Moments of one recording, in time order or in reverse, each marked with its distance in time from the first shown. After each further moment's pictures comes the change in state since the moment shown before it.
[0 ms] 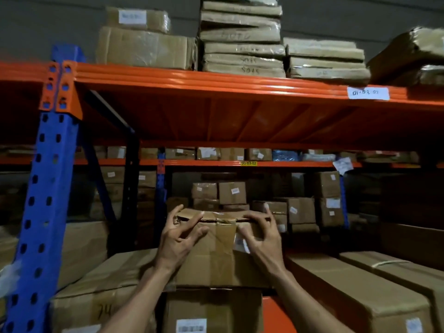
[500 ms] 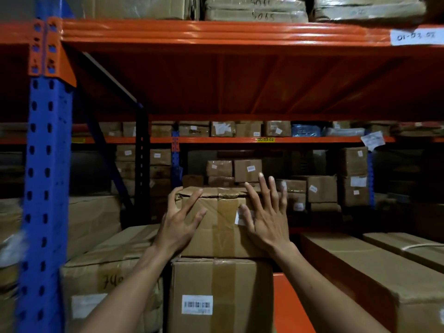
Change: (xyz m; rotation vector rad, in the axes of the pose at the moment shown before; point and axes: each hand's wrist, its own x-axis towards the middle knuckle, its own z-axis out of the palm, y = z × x) left_hand -0.004 -0.060 0.014 0.400 -0.072 0.022; right_hand 0.019 0.057 0.031 -0.747 0.028 -0.427
